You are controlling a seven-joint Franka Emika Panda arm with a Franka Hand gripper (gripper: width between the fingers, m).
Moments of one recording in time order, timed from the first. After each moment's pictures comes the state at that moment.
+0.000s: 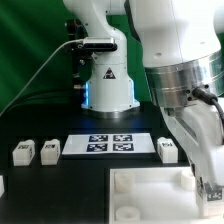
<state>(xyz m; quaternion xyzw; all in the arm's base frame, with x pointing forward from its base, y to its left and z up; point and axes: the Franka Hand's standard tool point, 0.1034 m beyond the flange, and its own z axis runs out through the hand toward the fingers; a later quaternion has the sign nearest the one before) 0.634 0.107 0.074 -0.71 0.70 0.07 0.08</state>
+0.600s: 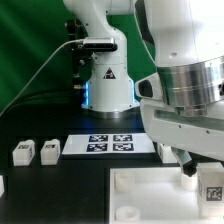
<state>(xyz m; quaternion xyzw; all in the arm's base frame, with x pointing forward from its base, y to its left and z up) 0.626 0.116 0.069 -0.90 0.43 0.03 0.09</state>
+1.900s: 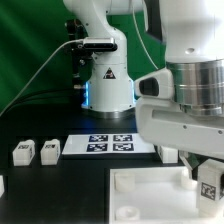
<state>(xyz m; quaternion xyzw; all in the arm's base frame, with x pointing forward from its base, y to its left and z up) 0.637 0.115 0.075 -0.91 0.40 0.03 0.05</state>
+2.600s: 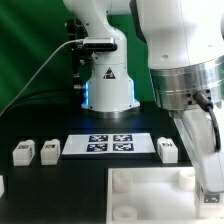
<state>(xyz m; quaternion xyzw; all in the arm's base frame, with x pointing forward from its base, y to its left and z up) 0.635 0.108 0.071 -0.68 0.72 0.07 0.07</state>
